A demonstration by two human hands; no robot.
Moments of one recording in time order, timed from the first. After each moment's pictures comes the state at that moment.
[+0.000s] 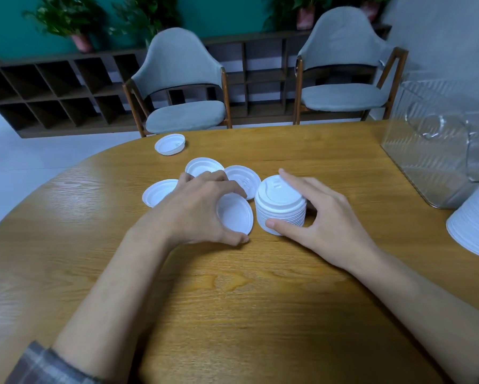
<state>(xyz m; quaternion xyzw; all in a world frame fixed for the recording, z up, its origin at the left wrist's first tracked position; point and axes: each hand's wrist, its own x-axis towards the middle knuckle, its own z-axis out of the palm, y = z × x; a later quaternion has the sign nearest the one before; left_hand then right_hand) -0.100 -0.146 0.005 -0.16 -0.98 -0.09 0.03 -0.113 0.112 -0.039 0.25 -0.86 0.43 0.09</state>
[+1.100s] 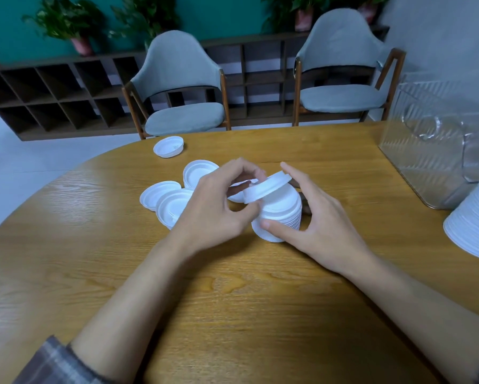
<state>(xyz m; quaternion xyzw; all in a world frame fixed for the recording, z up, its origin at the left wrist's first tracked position) -0.096 -0.107 -0.003 -0.23 -0.84 -0.46 0.15 -0.107 0.108 -0.037 0.24 -0.85 0.46 0.08</state>
